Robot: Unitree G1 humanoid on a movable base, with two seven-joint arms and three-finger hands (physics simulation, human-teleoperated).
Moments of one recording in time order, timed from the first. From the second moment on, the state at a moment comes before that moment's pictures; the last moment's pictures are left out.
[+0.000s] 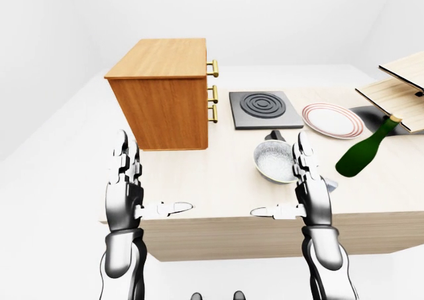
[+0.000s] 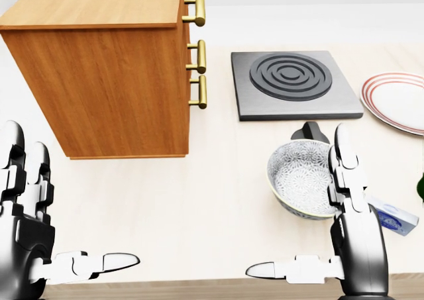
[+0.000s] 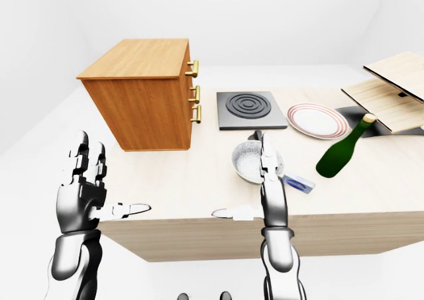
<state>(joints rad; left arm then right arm) 0.21 -0.02 0.05 -0.49 -0.01 -0.09 0.00 0.24 0.00 0.01 -0.46 -0.21 -0.09 0.00</state>
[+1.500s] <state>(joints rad) 0.20 -0.01 0.04 -0.47 -0.01 -0.09 0.00 0.21 -0.01 0.01 -0.43 -0.19 -0.09 0.01</state>
